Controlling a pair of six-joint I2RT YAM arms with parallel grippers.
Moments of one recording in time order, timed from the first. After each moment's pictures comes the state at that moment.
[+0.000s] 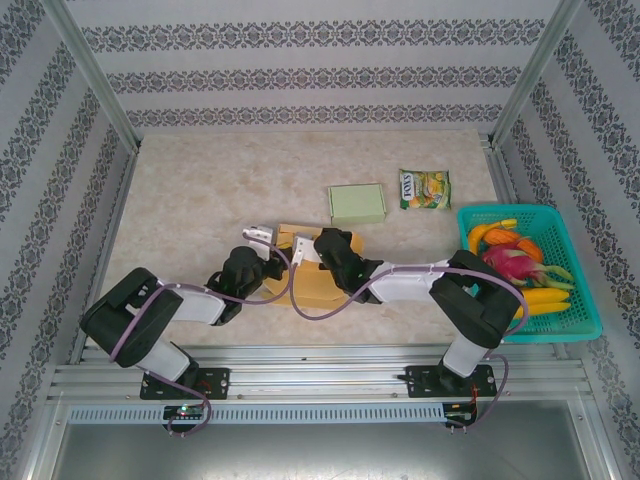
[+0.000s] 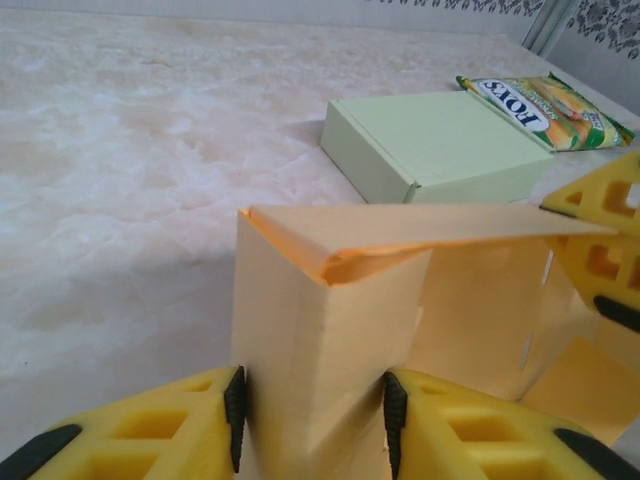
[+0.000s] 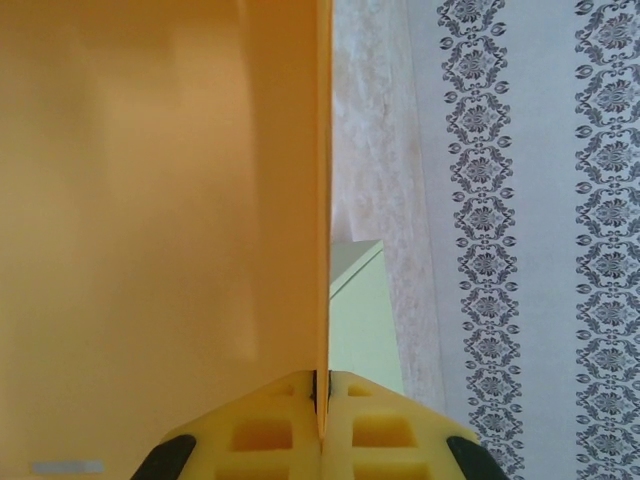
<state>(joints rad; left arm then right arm) -0.58 1.51 0.36 0.83 -0.11 -0.27 0.88 1.69 0.77 0.37 0.56 -0.96</state>
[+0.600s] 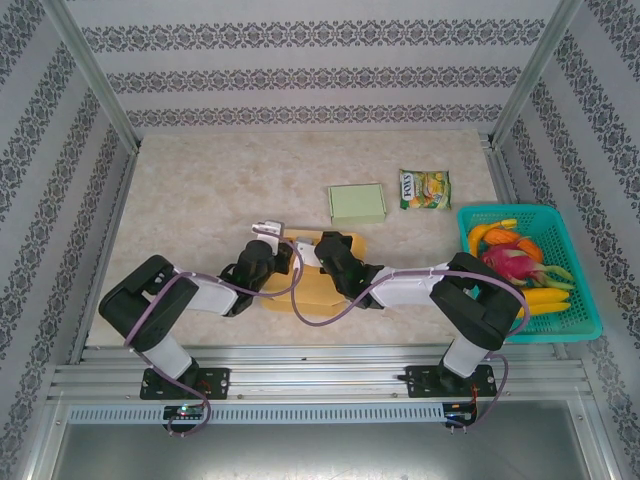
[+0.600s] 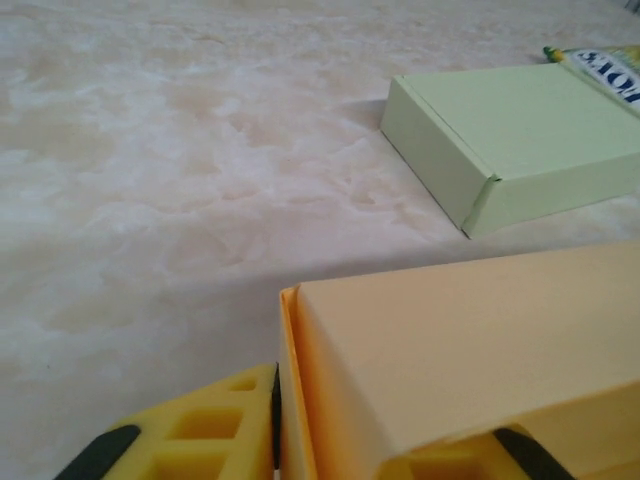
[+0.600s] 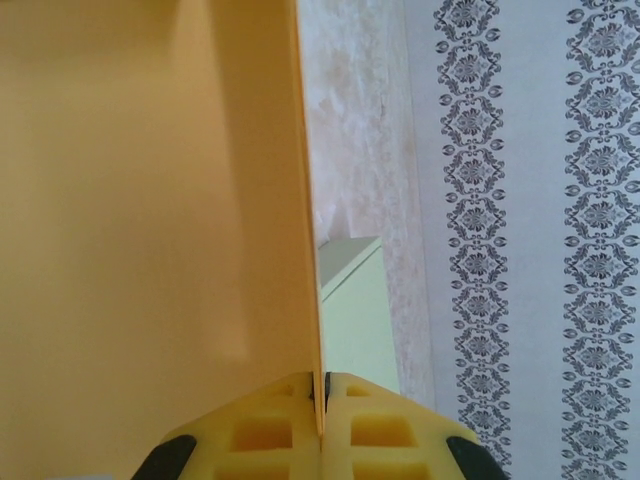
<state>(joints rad) -0.62 1.64 0.49 0.74 -0.30 -0.26 0.90 1.68 0.74 0.40 0.59 -0.97</state>
